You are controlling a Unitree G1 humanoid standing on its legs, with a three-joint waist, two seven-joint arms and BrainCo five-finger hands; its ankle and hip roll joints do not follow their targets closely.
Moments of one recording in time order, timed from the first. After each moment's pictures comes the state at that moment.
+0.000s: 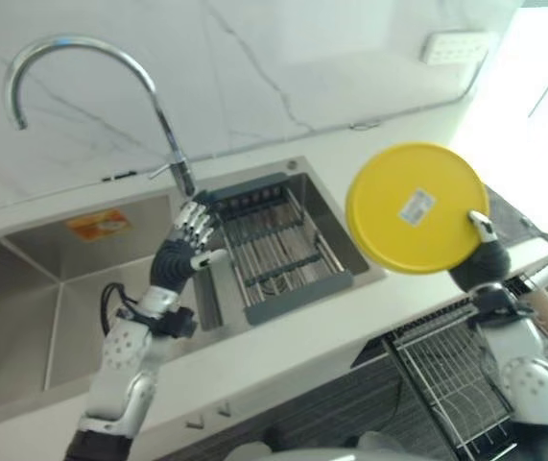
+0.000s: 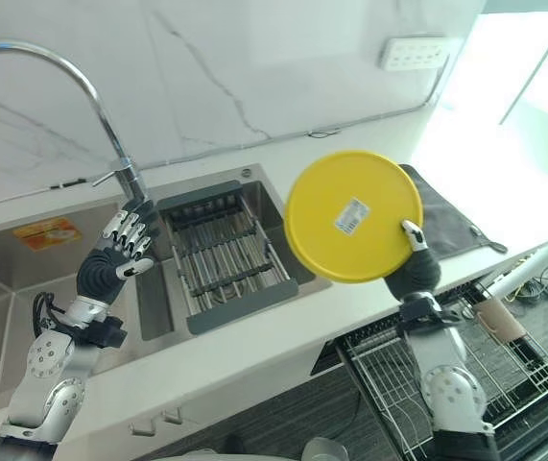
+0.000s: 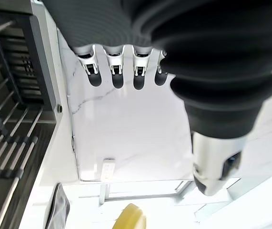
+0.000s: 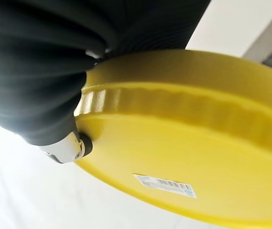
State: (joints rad) left arm 0.07 0.46 -0.01 -0.22 -0.56 -0.19 -0.14; right arm -0.03 -0.34 -0.12 -0.20 1.32 0.16 0.06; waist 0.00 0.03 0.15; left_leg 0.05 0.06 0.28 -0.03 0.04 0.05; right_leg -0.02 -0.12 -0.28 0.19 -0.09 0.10
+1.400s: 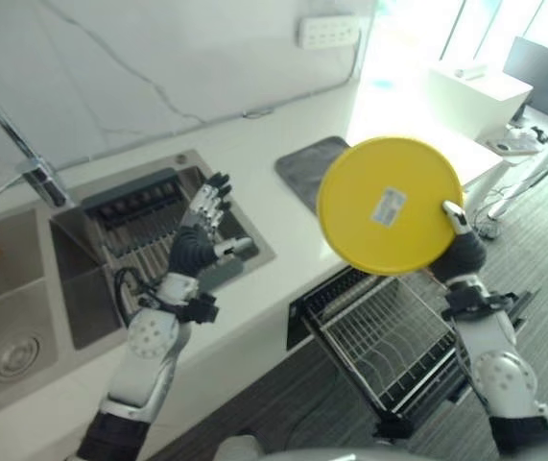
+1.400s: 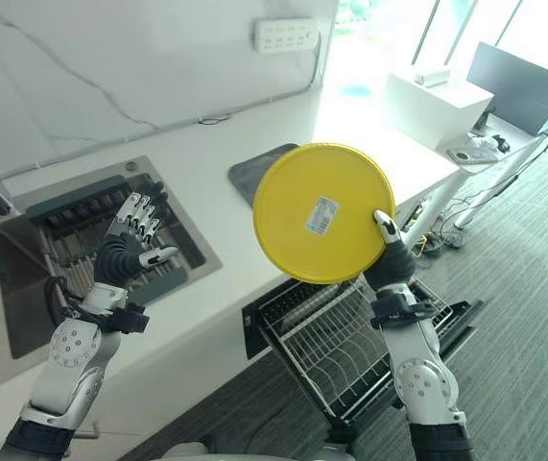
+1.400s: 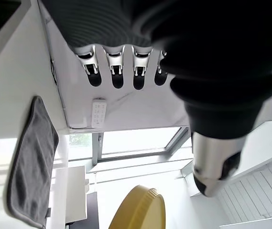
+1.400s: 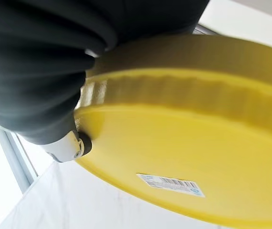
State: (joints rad) left arm -0.04 0.48 -0.11 -0.25 -0.37 -0.22 0.02; right arm -0.07 -0.32 -0.04 -0.23 1.18 0.06 0.08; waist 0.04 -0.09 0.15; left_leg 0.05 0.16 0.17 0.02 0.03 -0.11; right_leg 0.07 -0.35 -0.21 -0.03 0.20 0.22
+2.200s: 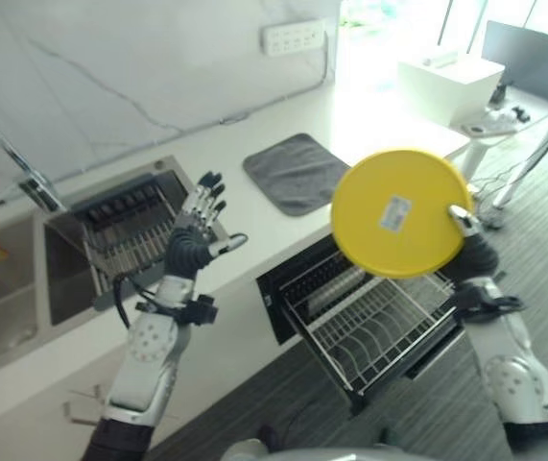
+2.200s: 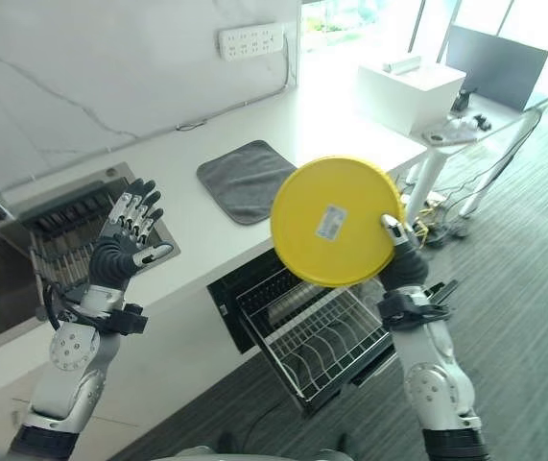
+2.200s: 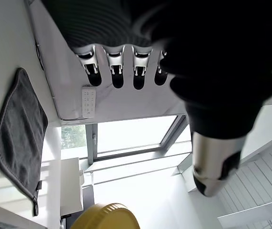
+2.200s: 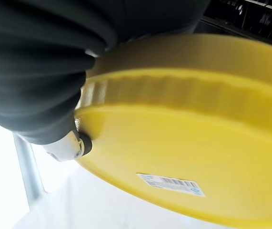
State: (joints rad) left arm 0.03 0.46 -0.08 -0.27 -0.37 -0.24 0.02; right arm 0.01 -0.37 -0.04 -0.26 1.00 0.03 -0.02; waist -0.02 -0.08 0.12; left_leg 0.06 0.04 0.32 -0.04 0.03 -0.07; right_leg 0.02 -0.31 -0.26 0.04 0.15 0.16
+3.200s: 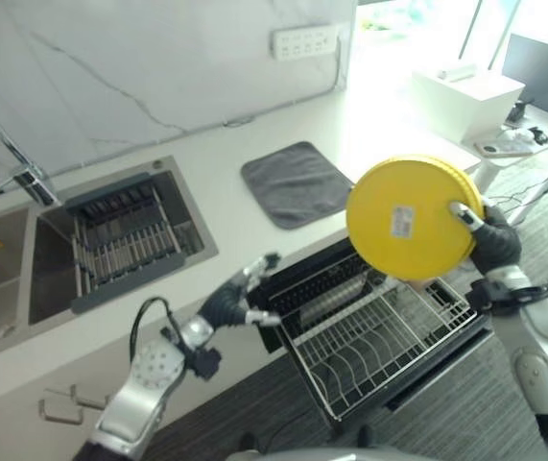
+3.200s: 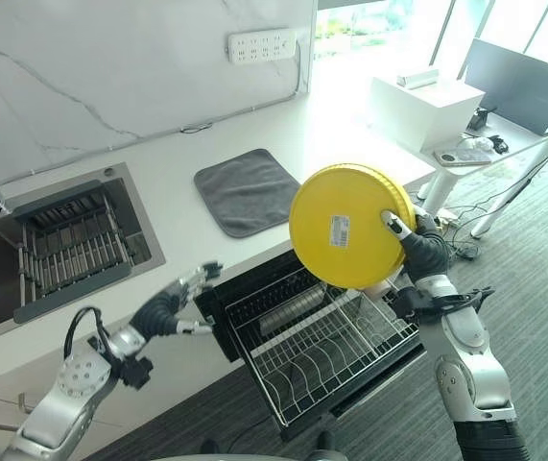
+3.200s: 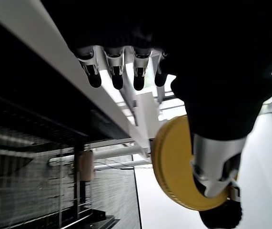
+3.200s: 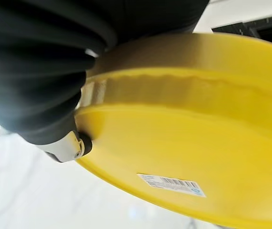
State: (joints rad) left arm 0.22 0.56 -0.22 -0.15 -0.29 -0.09 -0.34; right arm -0.01 -0.56 -0.09 -0.24 0.64 0.01 0.08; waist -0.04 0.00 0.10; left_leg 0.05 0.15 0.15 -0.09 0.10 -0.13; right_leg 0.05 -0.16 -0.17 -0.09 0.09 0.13
